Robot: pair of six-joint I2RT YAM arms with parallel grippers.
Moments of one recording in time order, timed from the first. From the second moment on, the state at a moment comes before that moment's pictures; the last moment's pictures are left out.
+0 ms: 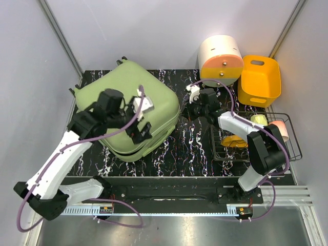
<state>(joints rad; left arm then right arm) -0.53 1.13 1.40 -0.96 0.44 0.33 0.43 1.64 1.02 0.04 -0.42 0.05</state>
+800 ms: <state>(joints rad) -1.04 1.50 1.07 -0.61 -0.28 -0.13 0.43 1.67 1.06 0.01 -0.42 0.08</state>
